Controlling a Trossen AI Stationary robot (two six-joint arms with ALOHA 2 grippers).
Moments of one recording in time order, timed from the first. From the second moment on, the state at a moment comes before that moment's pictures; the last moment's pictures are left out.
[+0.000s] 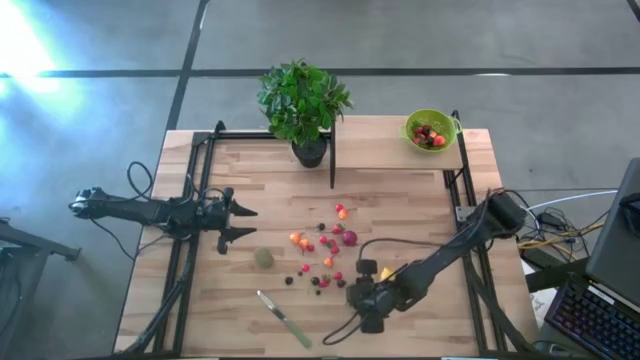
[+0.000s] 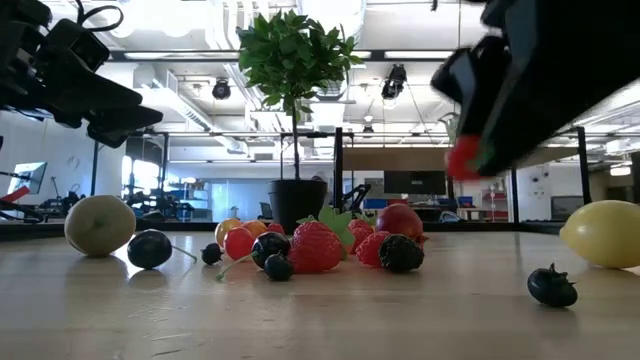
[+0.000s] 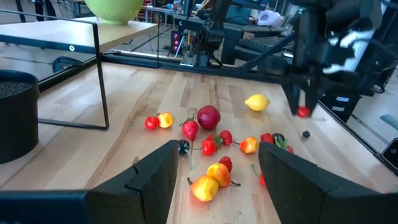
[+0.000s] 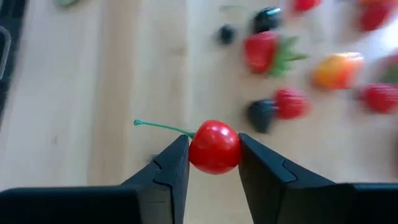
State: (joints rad) left arm -0.17 0.20 0.03 -0.01 -0.18 -0.16; right arm 0.60 1.87 1.23 -0.43 0.32 0.52
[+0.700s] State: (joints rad) left arm -0.17 0.20 0.03 -0.01 -0.18 -0.16; right arm 0.19 1.33 1.23 -1.03 0.53 0.45
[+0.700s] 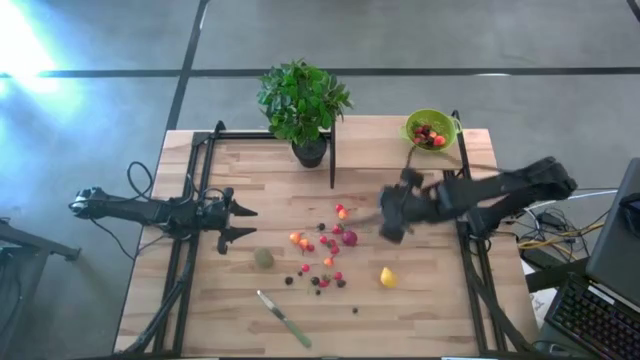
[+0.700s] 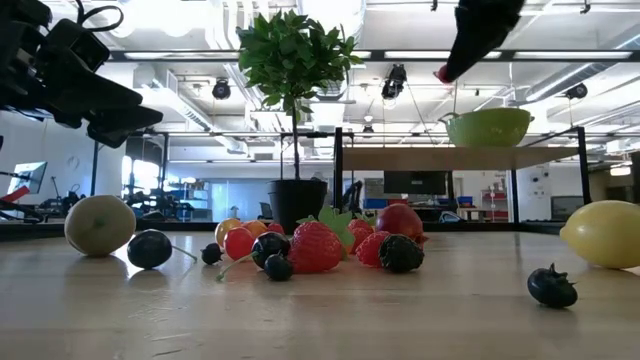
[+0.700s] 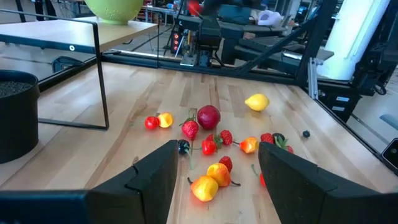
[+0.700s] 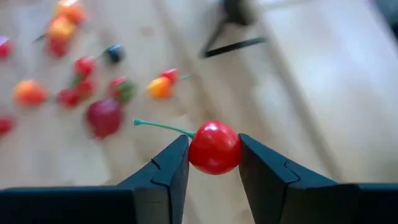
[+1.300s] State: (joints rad) left arm -0.17 0.20 0.03 -0.01 -0.18 -0.16; right arm -0.43 1.11 1.23 -1.04 0.46 0.30
